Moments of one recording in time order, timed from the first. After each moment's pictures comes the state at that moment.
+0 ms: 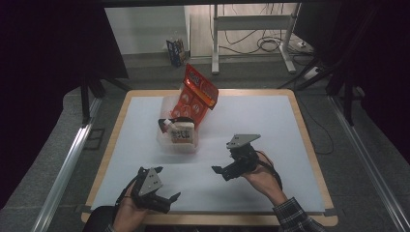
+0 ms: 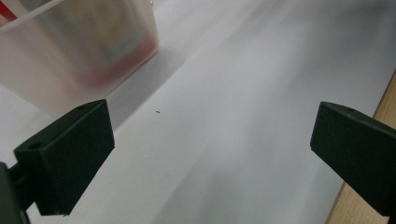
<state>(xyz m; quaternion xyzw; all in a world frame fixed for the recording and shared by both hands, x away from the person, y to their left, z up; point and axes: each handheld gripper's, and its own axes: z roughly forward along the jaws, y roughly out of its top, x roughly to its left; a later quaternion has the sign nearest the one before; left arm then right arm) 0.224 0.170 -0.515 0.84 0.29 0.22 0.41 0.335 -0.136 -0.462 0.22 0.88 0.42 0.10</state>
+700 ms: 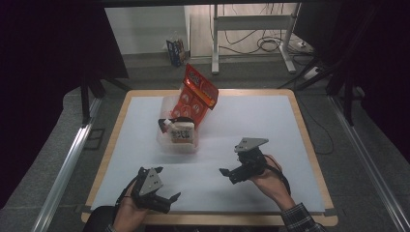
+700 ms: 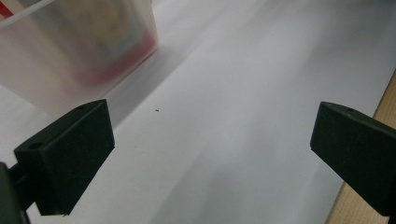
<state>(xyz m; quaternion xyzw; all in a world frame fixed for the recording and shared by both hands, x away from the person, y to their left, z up) 0.225 0.170 -0.516 0.84 0.29 0.21 0.41 0.326 -0.157 -0.466 0.24 0.88 0.40 0.12</state>
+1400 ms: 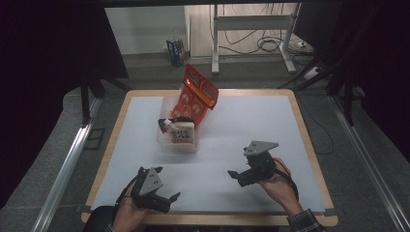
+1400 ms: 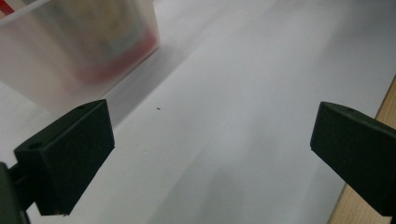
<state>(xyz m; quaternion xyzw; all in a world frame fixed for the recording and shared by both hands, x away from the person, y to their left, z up) 0.225 0.170 -0.517 0.84 0.30 0.21 0.40 0.317 -0.181 -0.465 0.25 0.87 0.39 0.14</state>
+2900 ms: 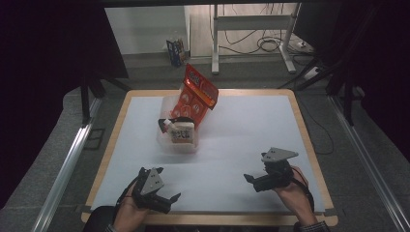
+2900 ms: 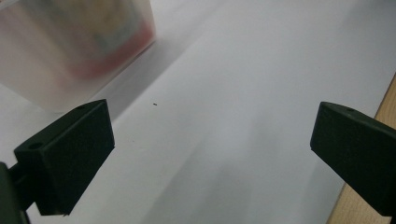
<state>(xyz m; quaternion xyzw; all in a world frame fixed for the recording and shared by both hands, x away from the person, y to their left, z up) 0.227 0.169 -0.519 0.85 0.29 0.21 0.39 0.301 -0.227 -0.474 0.29 0.86 0.38 0.17</state>
